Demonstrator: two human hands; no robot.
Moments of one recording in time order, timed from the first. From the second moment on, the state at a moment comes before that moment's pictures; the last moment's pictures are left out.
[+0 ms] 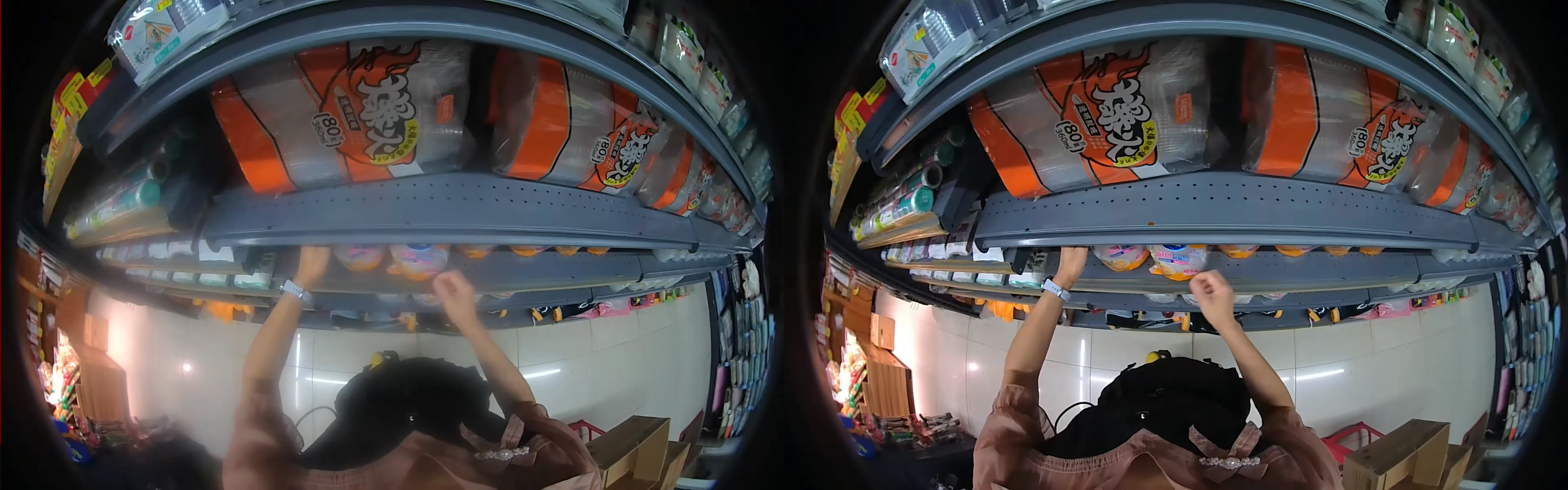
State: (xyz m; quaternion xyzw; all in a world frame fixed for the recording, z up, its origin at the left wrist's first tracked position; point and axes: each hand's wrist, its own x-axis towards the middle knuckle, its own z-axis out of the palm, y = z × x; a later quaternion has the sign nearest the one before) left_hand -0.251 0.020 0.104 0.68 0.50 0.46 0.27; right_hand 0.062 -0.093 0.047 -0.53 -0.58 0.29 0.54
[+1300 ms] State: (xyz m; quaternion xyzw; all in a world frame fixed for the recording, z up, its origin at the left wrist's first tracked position) left_hand -0.199 -0.116 0.002 0.52 0.70 0.47 0.18; right_hand 0.046 -0.042 0.010 -0.45 -0.80 0.07 0.39
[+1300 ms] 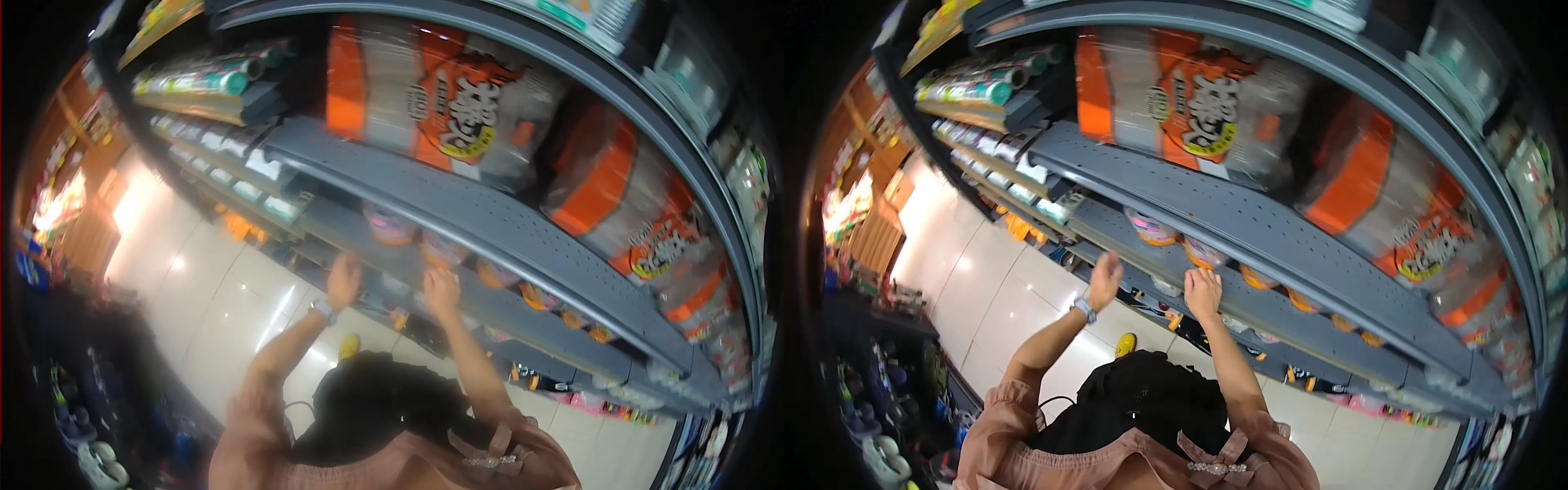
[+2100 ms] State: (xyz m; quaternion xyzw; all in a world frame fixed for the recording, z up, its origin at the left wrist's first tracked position) left_hand -0.359 -0.345 -0.035 0.57 0.70 0.27 0.34; right_hand -0.099 -0.114 0.041 -0.42 -0.78 0.12 0.44
